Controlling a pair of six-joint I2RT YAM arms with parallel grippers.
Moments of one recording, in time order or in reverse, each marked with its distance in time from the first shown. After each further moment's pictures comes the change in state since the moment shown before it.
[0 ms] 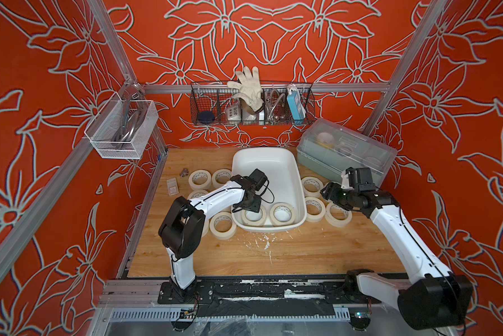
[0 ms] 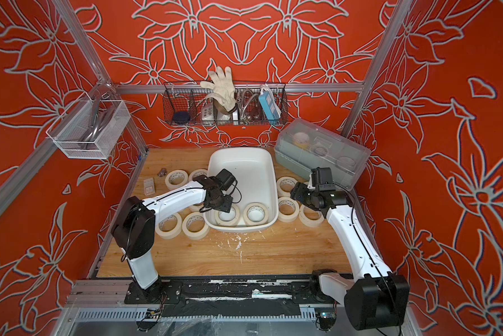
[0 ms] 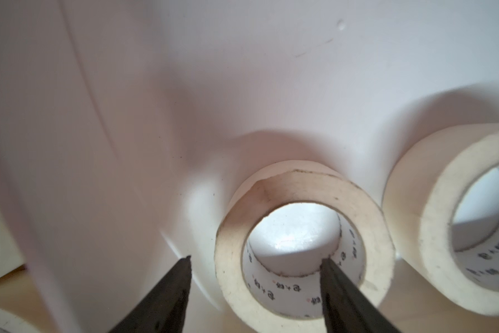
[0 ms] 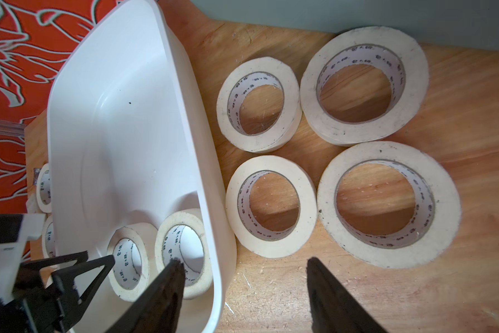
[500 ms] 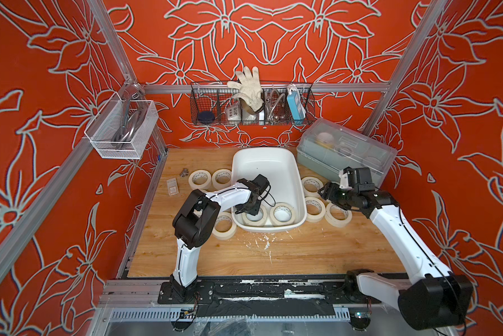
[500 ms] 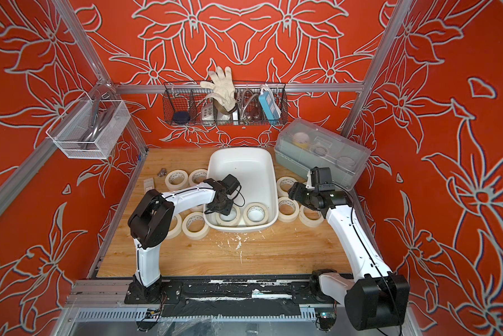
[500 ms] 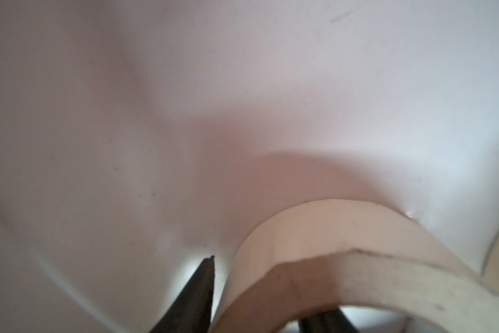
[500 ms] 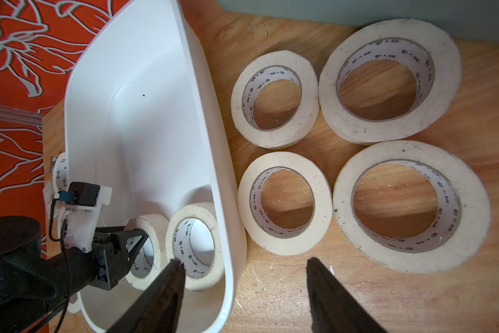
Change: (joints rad) left arm 0.002 0.133 0.003 0.067 -0.048 0.059; right arm 0.008 0.000 0.000 0.011 -0.045 -0.002
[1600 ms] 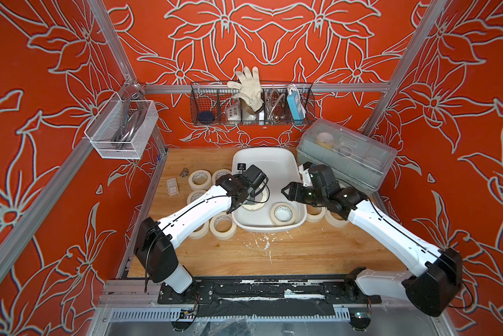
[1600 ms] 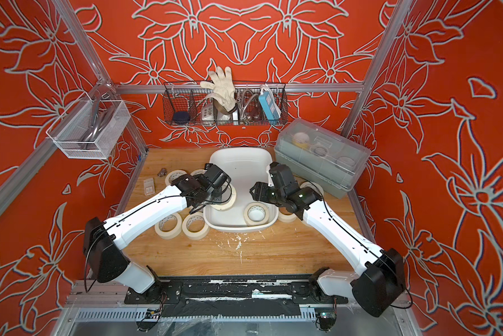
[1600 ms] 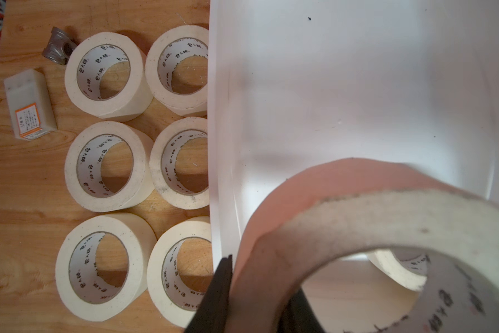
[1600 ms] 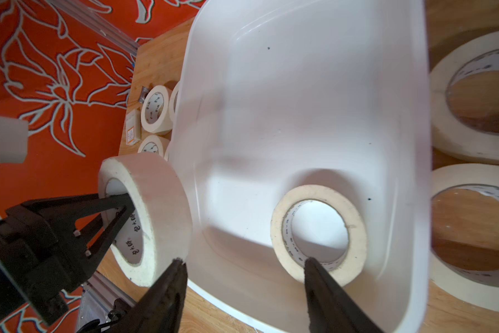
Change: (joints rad) left arm -0.087 -0.414 0.039 -0.207 -0.216 -0.305; right arm 0.501 0.134 0.113 0.185 0.083 0.132
